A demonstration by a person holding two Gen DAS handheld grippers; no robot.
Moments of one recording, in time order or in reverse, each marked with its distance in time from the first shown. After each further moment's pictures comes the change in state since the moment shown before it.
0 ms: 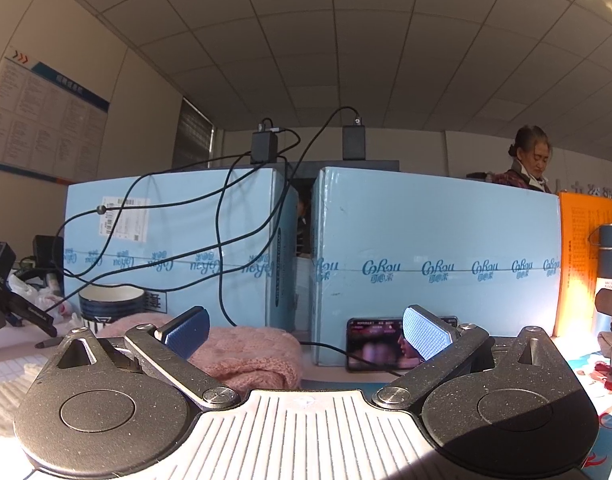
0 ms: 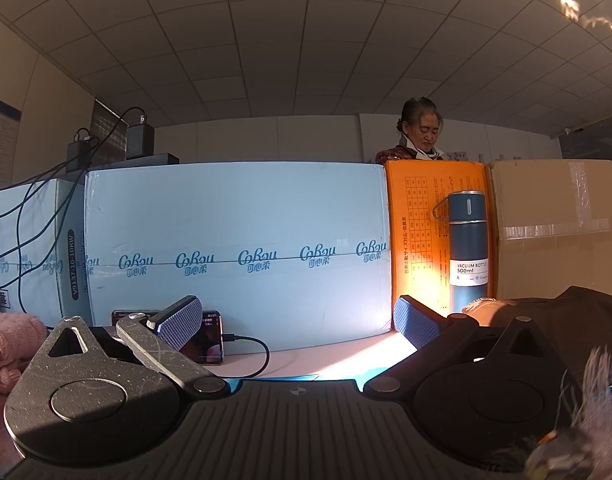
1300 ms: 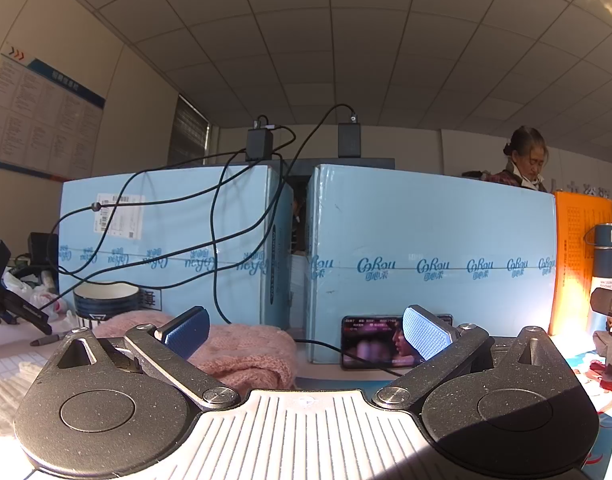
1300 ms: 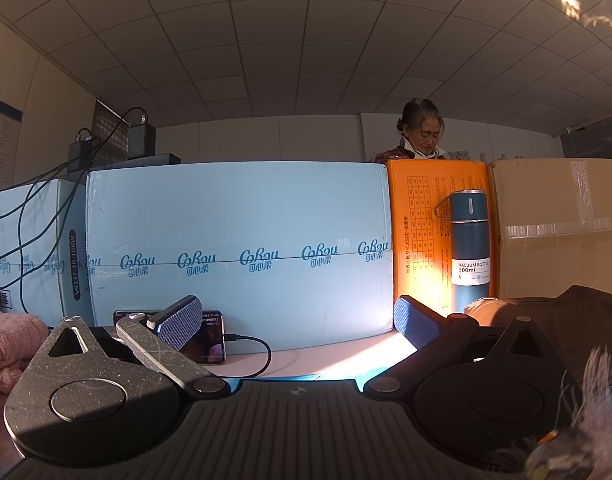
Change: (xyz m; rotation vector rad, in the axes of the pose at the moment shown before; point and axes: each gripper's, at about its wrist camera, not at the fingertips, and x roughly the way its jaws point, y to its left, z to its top) left arm -0.001 0.000 -0.001 -0.002 0.006 -0.017; right arm -0.001 0.000 0.000 0.003 0.000 0.004
